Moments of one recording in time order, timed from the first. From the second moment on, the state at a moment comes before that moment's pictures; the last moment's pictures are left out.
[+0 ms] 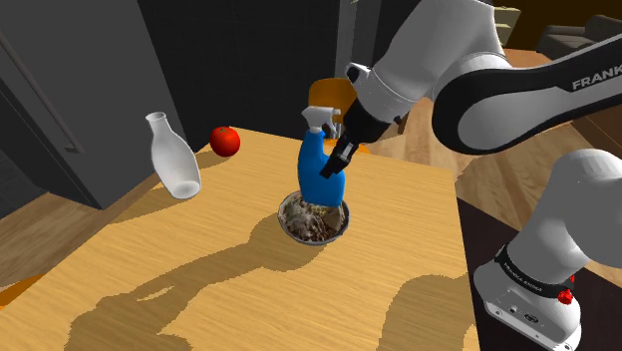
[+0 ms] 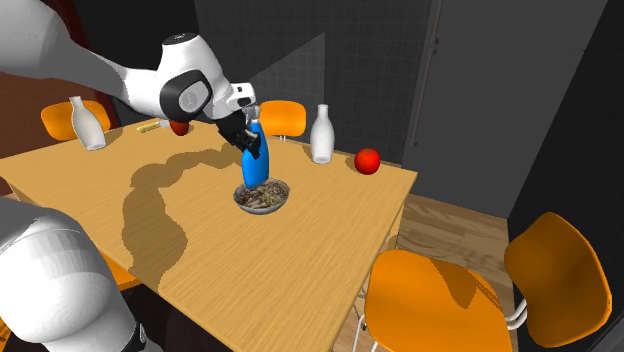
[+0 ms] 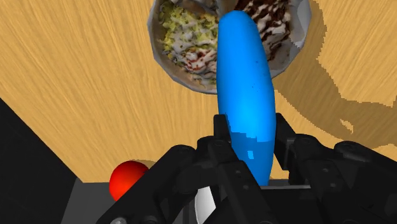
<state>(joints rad) 0.39 -0.52 0.27 -2.63 0.16 2.59 0.00</state>
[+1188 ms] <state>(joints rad) 0.38 -0.48 0.28 -2.67 0.16 2.67 0.00</state>
